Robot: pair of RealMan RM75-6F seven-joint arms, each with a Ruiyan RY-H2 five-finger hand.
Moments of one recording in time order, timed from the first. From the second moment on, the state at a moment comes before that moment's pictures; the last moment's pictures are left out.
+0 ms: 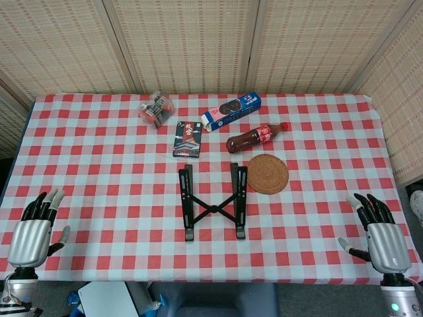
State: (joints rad) left arm -0.12 -1.19 -0.07 -1.78 1.46 1.50 0.36; right arm 0.02 -1.12 0.04 -1.82 -1.54 1.52 -0.14
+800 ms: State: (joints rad) left arm -0.21 -1.14 -0.11 -1.76 1.46 1.37 0.06; right arm 0.10 -1.11 0.05 -1.88 -1.49 1.37 0.01
